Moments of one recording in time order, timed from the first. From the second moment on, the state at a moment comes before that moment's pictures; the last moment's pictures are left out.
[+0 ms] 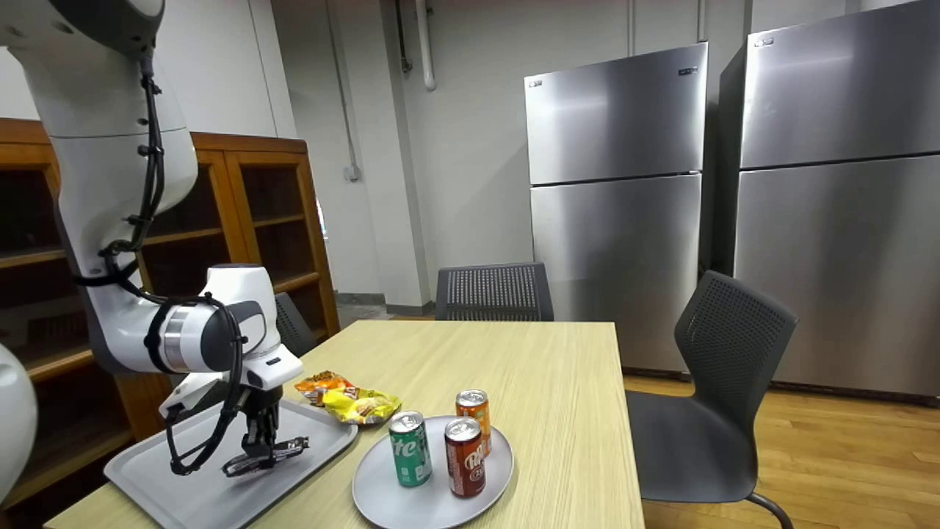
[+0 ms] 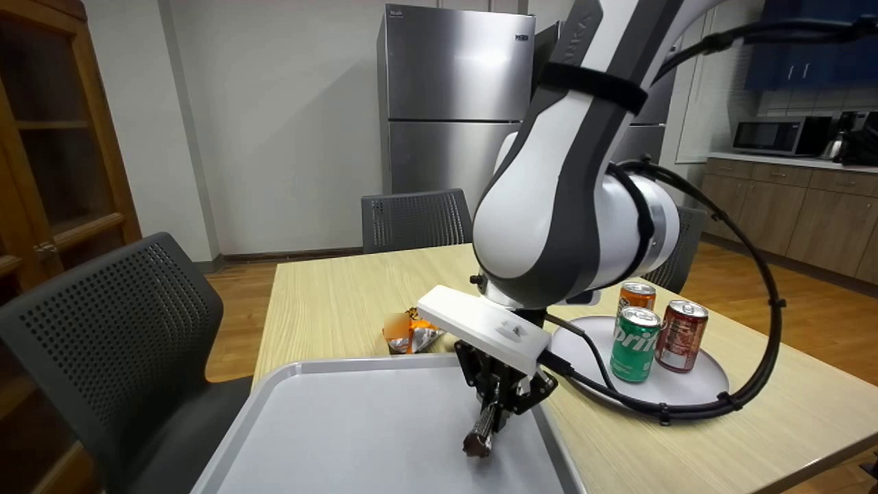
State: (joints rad) arm 0.34 0.42 0.12 -2.48 0.17 2.94 1.23
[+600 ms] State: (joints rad) arm 0.41 0.34 0.11 -2.41 0.13 2.84 1.23
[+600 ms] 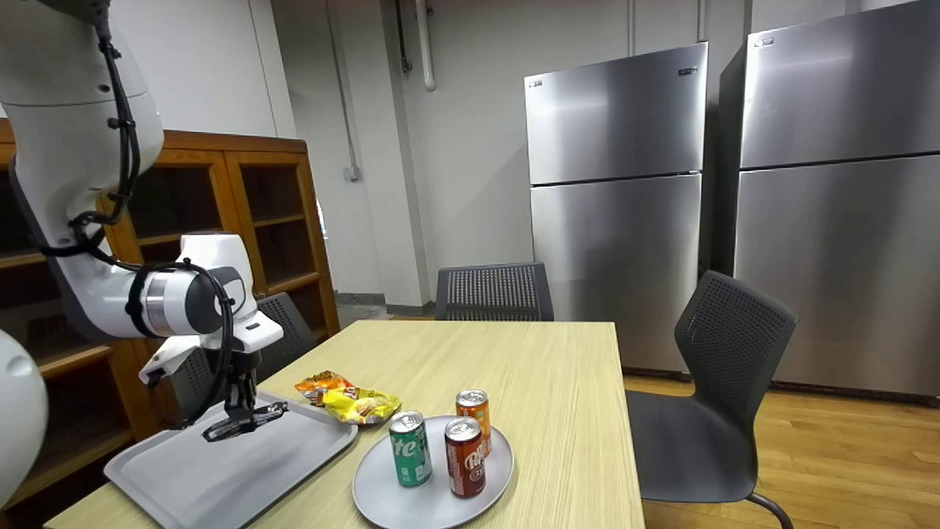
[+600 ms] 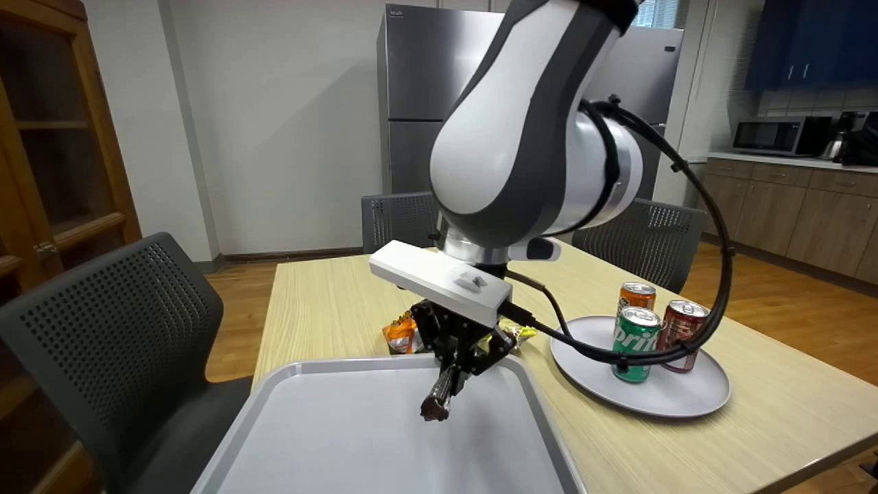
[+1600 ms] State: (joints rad) arm 0.42 0.32 0.10 -2.25 0.03 2.64 1.23
